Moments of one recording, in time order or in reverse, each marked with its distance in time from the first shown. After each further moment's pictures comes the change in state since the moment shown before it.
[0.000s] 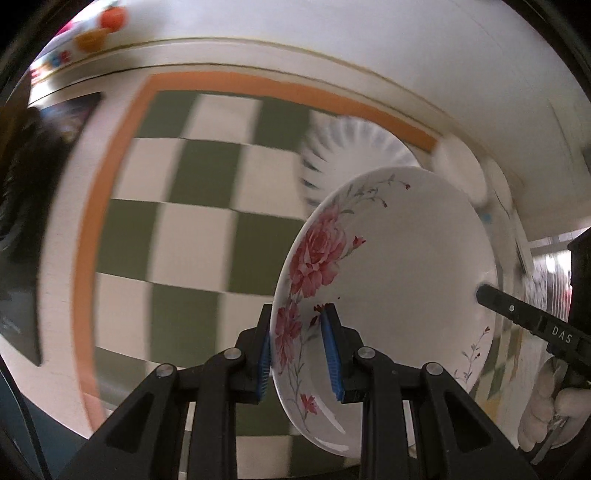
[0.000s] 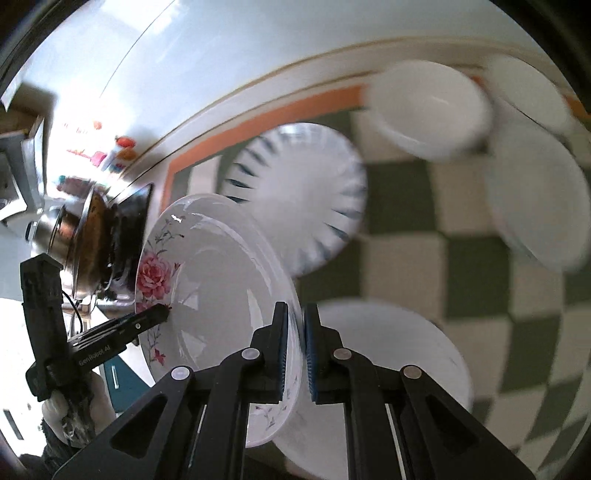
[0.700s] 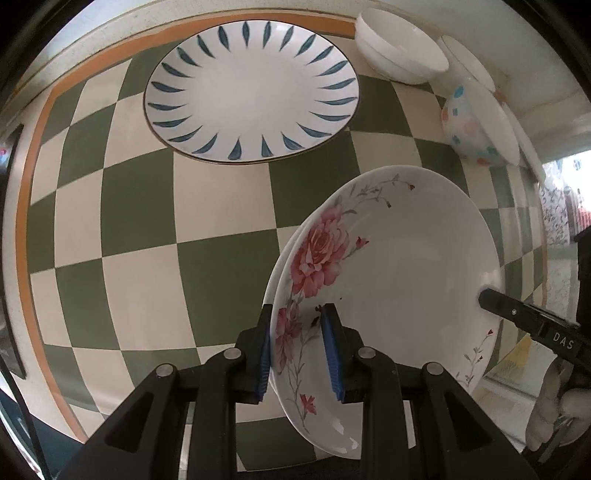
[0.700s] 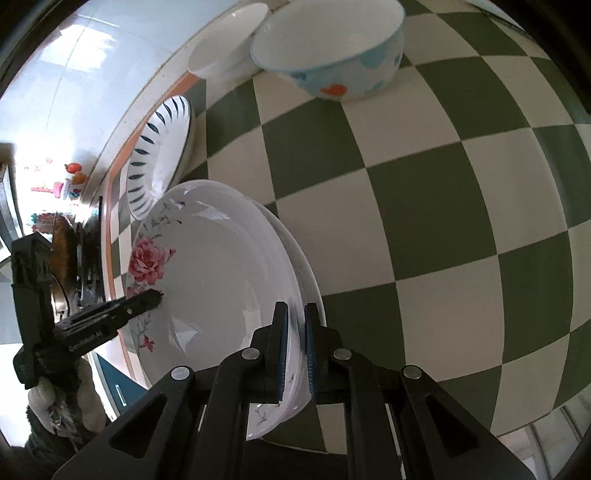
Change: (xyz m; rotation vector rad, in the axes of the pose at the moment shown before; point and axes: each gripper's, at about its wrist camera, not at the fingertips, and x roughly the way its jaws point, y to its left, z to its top) left arm 0.073 -0.099 -0.035 0.209 0.166 0.073; right arm -0.007 -0.132 -0.089 0.209 0.050 -0.030
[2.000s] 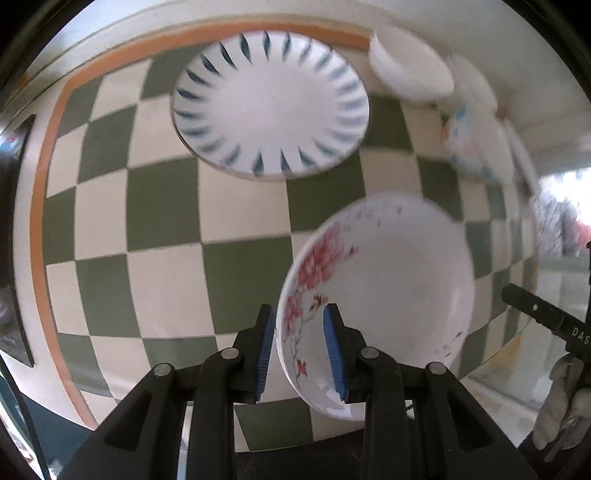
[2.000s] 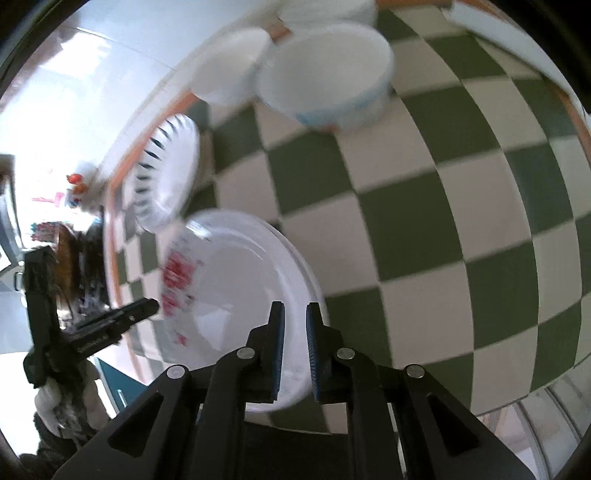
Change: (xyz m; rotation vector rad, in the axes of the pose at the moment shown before) left arm -0.028 0.014 0.018 -0.072 0.006 -0.038; right arm -0.036 0.026 0.018 0.010 -0.024 -0.012
